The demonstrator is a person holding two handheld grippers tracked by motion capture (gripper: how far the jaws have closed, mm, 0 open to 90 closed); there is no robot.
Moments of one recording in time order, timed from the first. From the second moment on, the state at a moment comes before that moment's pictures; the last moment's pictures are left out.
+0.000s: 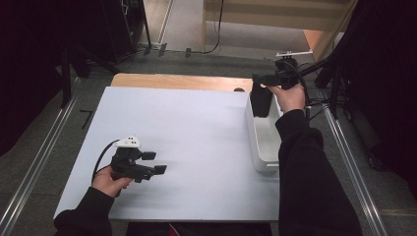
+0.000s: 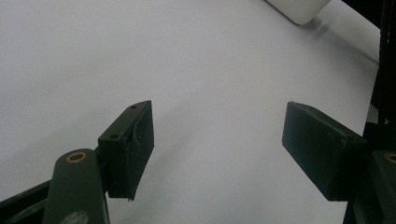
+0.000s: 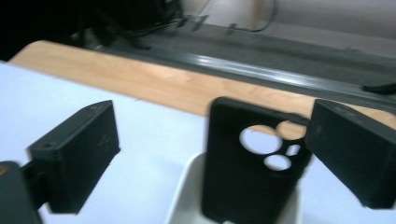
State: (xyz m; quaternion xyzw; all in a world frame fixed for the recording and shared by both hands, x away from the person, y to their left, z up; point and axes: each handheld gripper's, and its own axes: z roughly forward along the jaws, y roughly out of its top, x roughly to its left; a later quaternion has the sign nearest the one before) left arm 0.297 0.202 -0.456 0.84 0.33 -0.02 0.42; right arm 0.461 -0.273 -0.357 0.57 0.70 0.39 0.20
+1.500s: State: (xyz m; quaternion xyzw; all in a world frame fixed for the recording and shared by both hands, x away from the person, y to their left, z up) left arm 0.298 0.203 -0.456 0.84 0.34 -0.02 0.42; right arm 0.352 -0.224 -0.377 0.43 0.78 0.45 0.07
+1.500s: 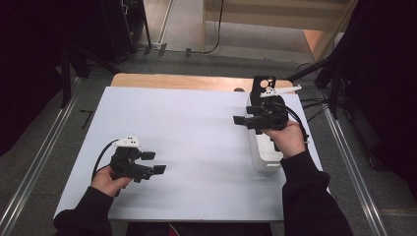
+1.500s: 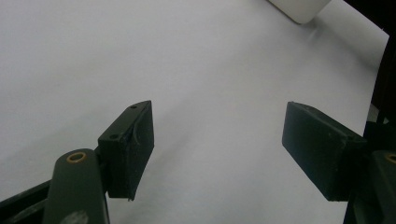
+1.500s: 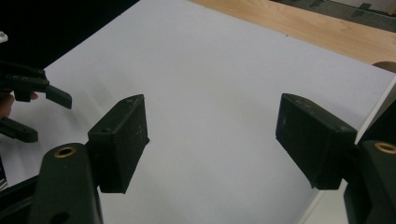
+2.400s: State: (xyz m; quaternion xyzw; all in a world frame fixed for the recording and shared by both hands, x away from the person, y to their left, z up) left arm 0.294 0.204 -0.453 0.84 0.33 -0.02 0.42; right arm 0.307 -0.203 -0.412 0.38 0.81 0.44 0.05
